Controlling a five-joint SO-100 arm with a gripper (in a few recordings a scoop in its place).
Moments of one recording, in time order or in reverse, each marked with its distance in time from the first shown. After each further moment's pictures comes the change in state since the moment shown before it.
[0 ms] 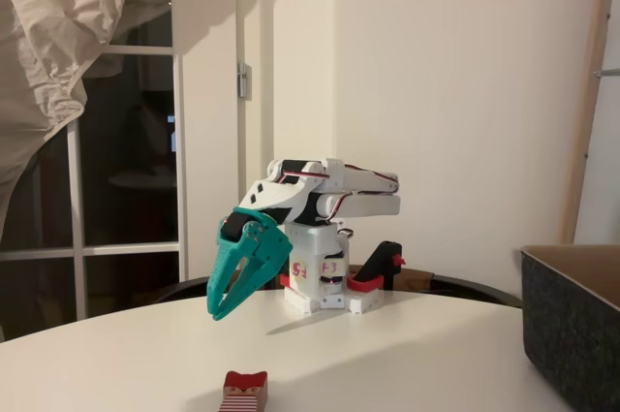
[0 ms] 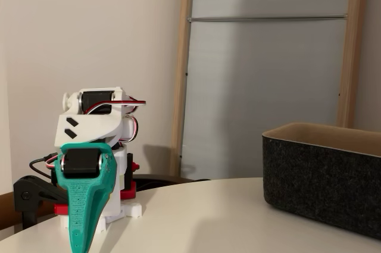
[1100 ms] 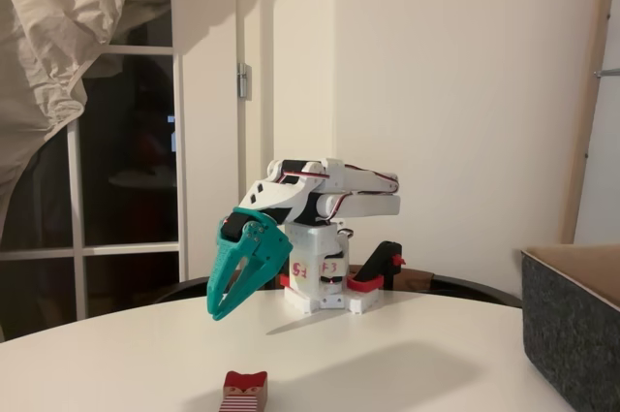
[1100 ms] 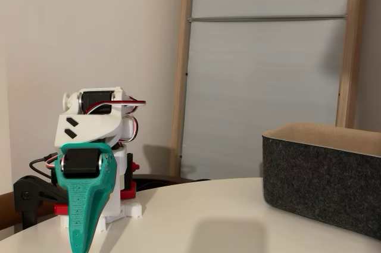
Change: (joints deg) arm 0.0 0.0 0.0 0.0 -1.5
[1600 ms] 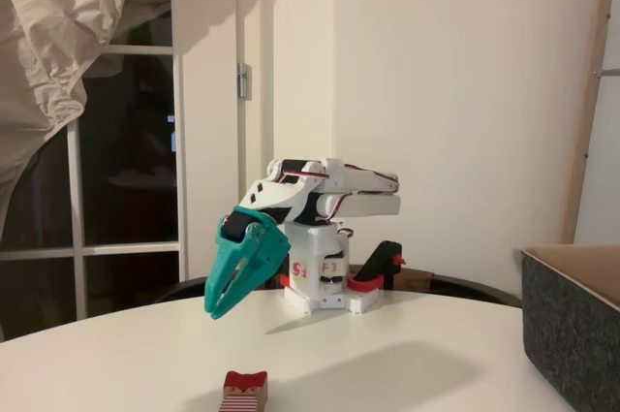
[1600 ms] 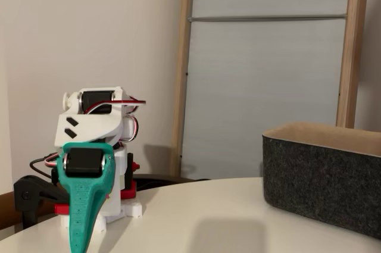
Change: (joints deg) arm 0.2 0.0 -1.5 -0.3 9.1
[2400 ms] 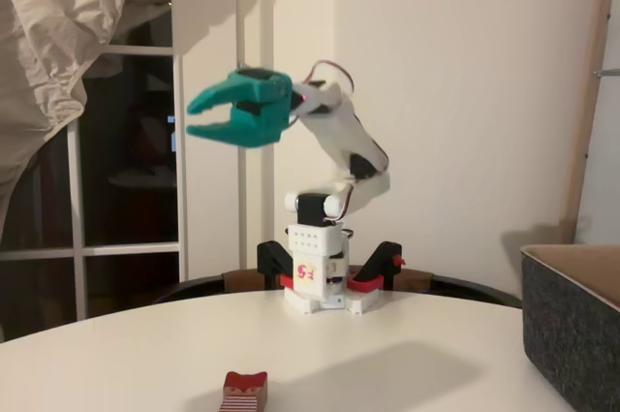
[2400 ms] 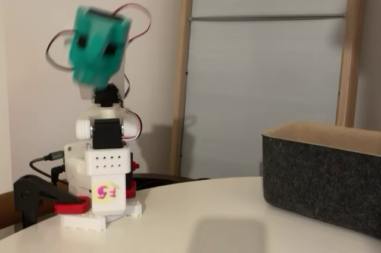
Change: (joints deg) arm -11.1 -20.7 -42.5 -13.3 9.1
